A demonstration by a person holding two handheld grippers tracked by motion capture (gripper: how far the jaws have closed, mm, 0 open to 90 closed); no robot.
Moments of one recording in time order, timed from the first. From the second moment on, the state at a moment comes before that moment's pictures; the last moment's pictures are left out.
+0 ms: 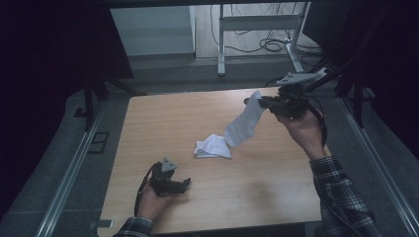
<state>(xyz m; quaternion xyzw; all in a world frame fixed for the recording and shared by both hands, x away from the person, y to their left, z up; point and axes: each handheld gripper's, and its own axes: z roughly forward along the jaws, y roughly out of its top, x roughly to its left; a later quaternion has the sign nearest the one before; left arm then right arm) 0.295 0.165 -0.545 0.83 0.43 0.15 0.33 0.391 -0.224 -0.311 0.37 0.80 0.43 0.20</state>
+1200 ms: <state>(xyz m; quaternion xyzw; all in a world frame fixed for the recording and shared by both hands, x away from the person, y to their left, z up) 0.303 0.155 -0.540 0.83 0.44 0.15 0.32 0.372 -0.379 -0.513 0.54 0.77 0.31 0.13</state>
